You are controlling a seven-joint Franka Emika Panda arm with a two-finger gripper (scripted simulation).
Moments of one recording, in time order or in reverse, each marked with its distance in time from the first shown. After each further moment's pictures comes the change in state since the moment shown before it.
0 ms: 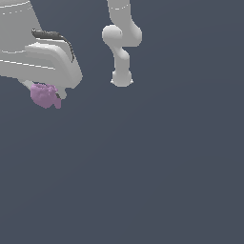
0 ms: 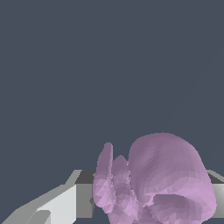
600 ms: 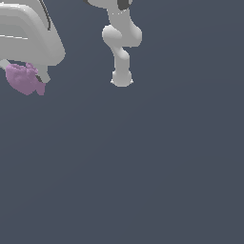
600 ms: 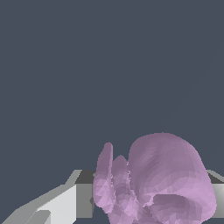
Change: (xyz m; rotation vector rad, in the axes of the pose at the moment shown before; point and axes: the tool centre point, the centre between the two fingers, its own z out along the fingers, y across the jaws) arm 0.010 0.014 -0.049 0.000 0.000 -0.001
